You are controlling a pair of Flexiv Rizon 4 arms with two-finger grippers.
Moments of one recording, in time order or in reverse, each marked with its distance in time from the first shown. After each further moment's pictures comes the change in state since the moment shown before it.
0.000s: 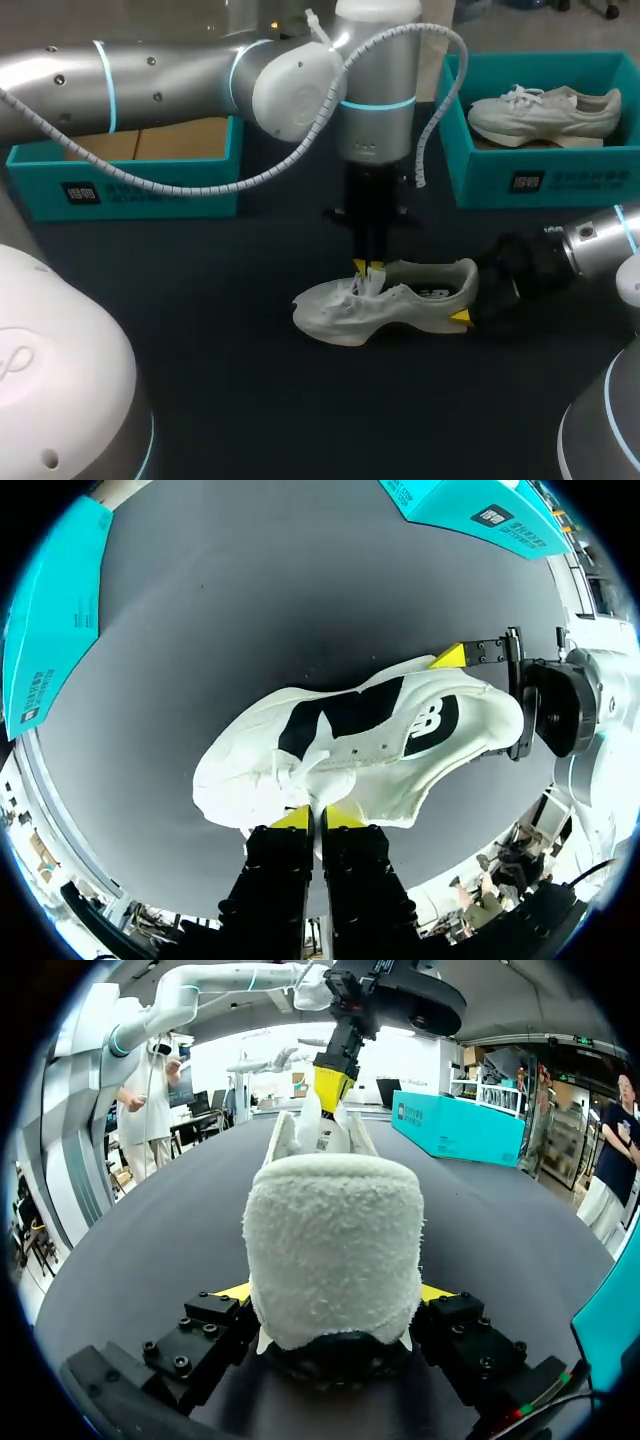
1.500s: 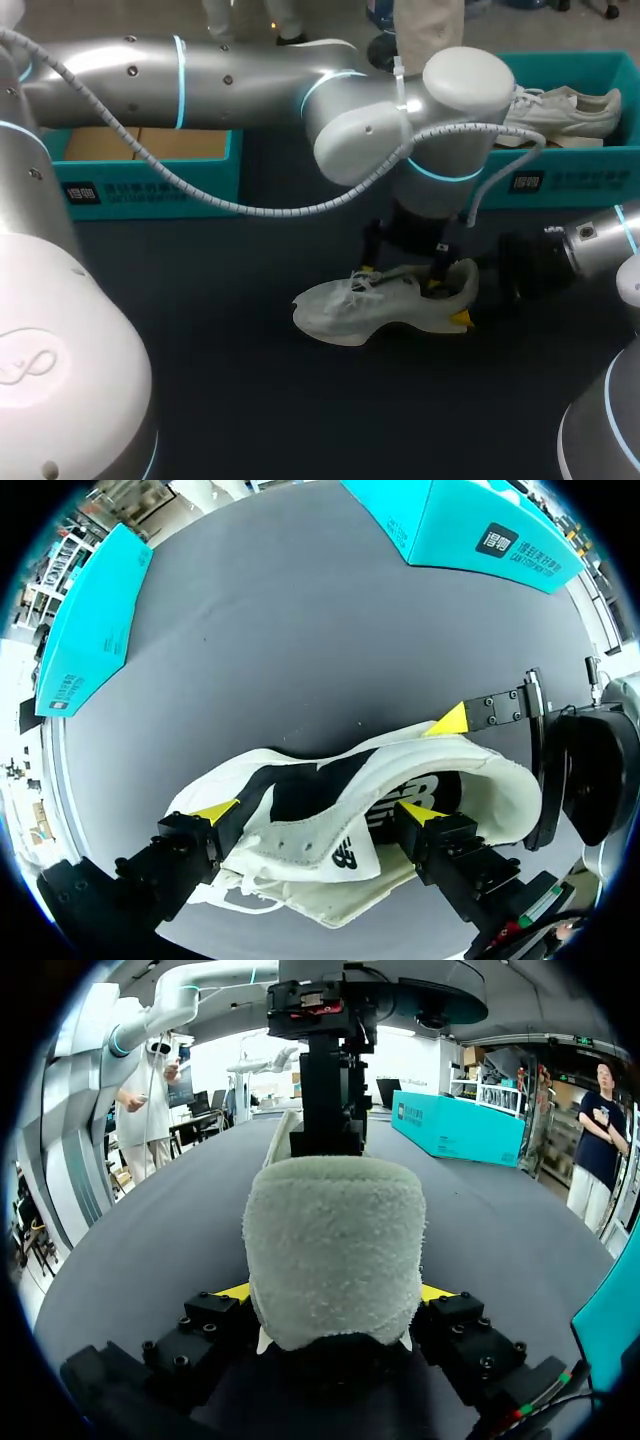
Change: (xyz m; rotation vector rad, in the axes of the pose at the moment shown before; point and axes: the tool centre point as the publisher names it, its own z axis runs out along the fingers) left arm 0.039 -0.041 0.036 0.318 -0.214 -0.147; right arm 0.000 0.000 0.000 0.000 0.000 0.000
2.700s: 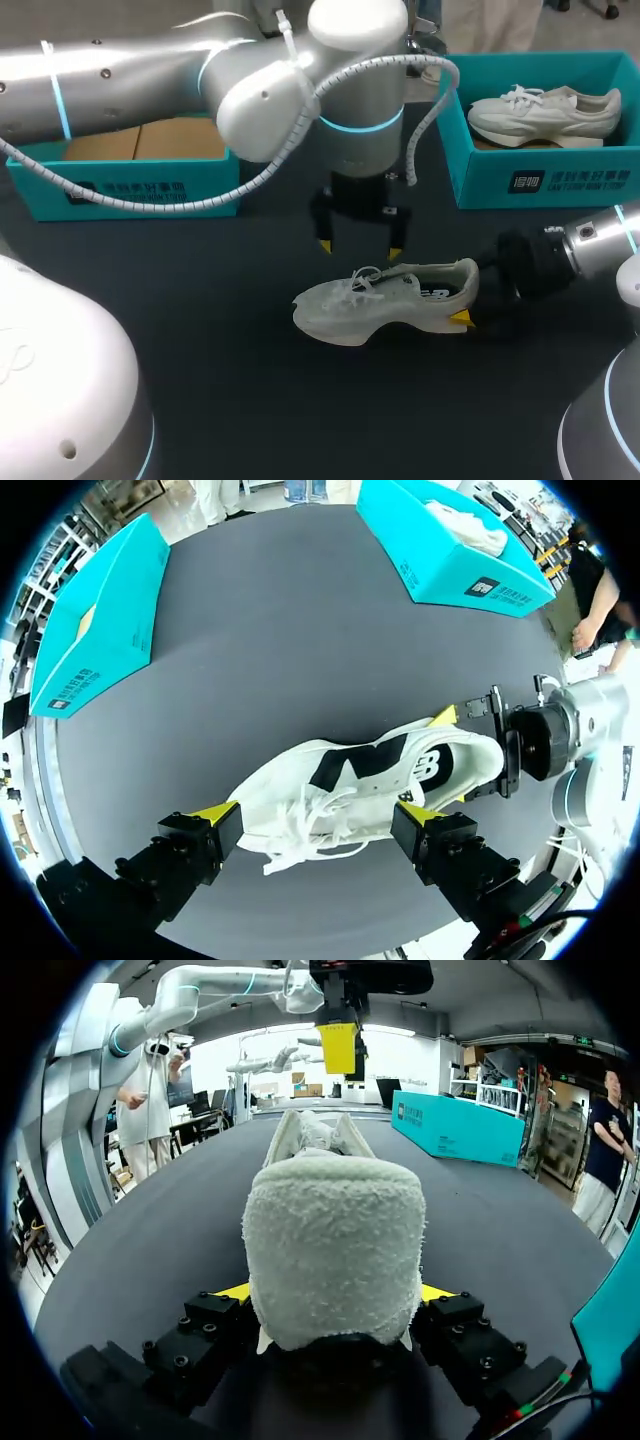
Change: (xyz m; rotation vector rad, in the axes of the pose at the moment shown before) left arm -0.064 0.003 -0.055 0.026 0.159 0.027; right arm 0.000 0.000 0.000 0.000 0.000 0.000
